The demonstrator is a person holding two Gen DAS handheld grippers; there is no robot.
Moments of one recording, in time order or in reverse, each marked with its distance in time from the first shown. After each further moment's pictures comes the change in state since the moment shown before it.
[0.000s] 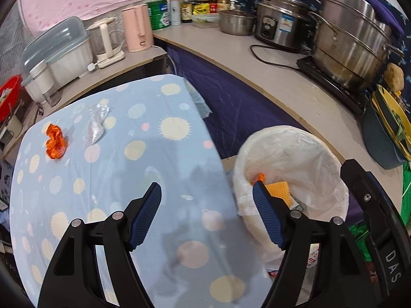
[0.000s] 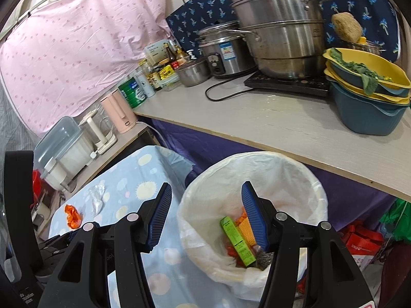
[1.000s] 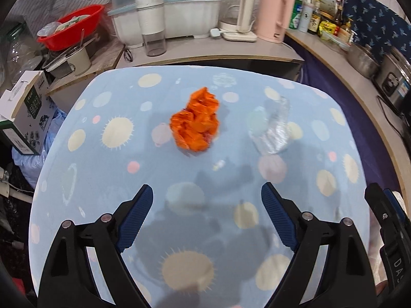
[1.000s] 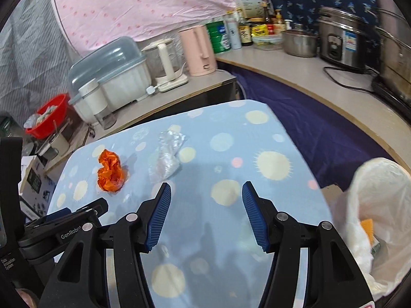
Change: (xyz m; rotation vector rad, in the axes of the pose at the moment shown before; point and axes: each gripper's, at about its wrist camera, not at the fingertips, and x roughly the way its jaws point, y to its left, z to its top) left arm 0.048 0.288 -0.004 -0.361 0.042 0.255; right arm 0.130 0.239 -0.066 -0.328 0.196 0.166
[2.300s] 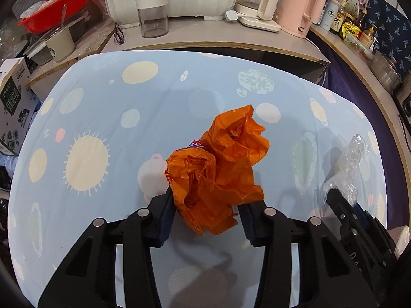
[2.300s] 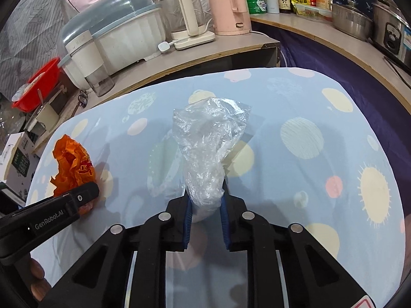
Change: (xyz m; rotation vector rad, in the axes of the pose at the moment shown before) left arm 0.099 0.023 0.052 -0.054 0.071 -0.028; right arm 0.147 0.046 0.012 -0.074 0.157 0.045
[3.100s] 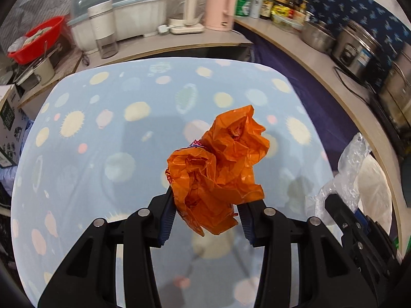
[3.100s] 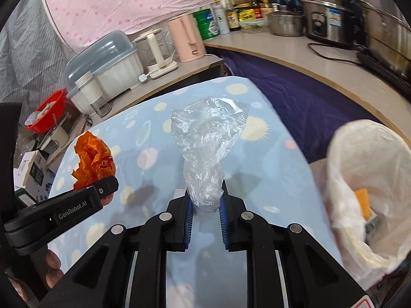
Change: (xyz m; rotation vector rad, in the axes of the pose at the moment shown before) left arm -0.124 -0.100 -0.120 0.207 -0.057 -0.137; right arm -0.188 -0.096 -0.104 0.152 -0.122 -0.049
